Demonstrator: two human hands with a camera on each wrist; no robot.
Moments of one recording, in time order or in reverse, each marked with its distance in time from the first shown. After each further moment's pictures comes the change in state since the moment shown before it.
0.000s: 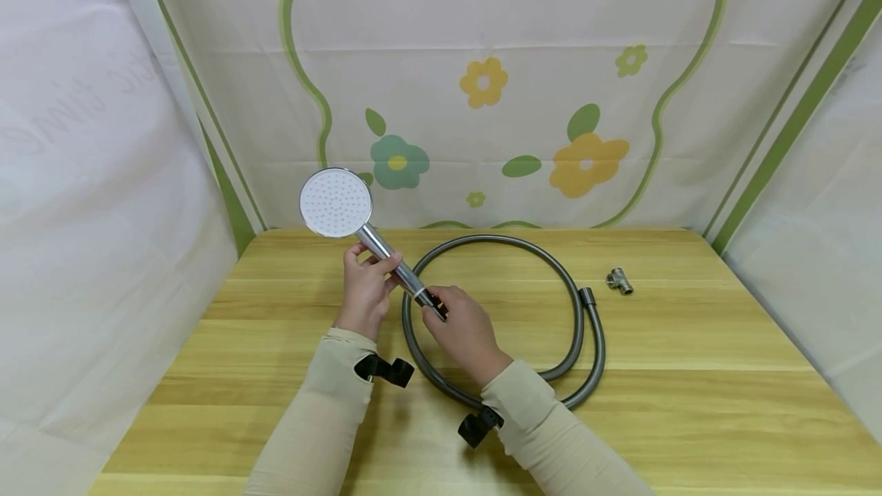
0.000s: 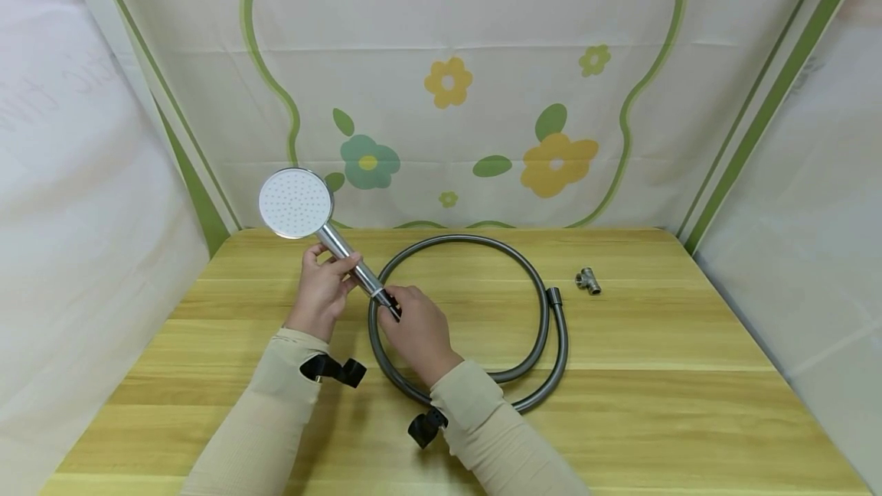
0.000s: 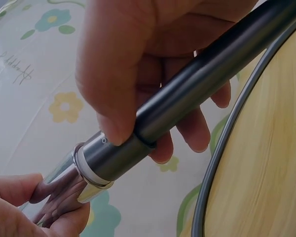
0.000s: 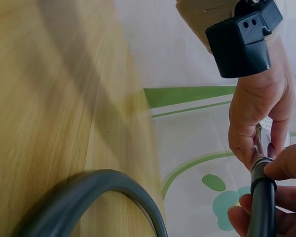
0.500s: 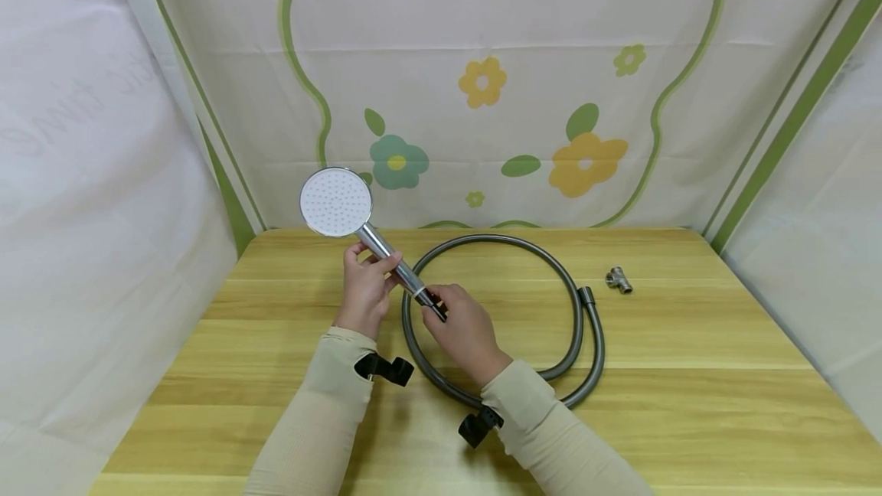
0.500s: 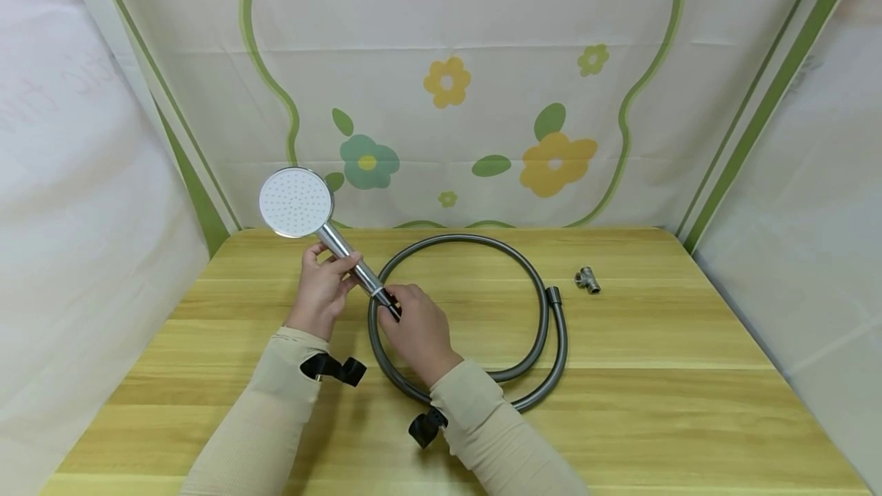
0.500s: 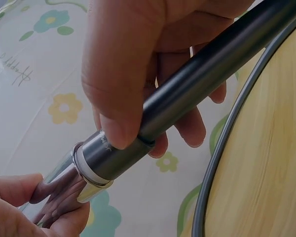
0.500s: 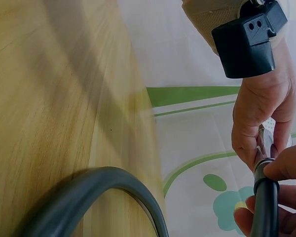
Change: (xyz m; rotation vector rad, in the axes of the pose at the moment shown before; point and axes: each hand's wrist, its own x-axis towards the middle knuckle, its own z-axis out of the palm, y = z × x) left_hand -0.001 0.000 0.000 -0.005 -0.010 0.009; right_hand -0.002 0.001 0.002 -0.048 0.048 -0.039
